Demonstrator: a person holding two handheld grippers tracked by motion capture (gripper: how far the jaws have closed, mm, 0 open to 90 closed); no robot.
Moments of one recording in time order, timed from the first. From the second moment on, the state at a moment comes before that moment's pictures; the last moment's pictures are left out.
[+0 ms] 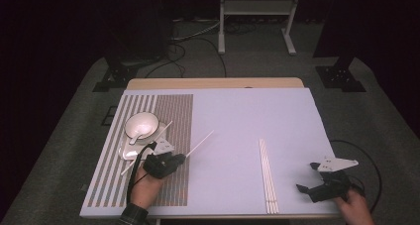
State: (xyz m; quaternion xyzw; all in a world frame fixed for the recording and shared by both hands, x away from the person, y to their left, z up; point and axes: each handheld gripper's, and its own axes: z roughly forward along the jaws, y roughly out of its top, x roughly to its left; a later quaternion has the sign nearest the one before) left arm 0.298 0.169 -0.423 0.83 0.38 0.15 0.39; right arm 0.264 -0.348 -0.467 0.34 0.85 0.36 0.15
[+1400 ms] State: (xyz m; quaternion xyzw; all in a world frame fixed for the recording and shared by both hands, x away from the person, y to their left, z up) left arm 0.307 0.252 -0.425 0.79 0.46 0.20 0.36; right arm 0.264 -0.348 -0.467 0.34 0.85 0.36 0.15
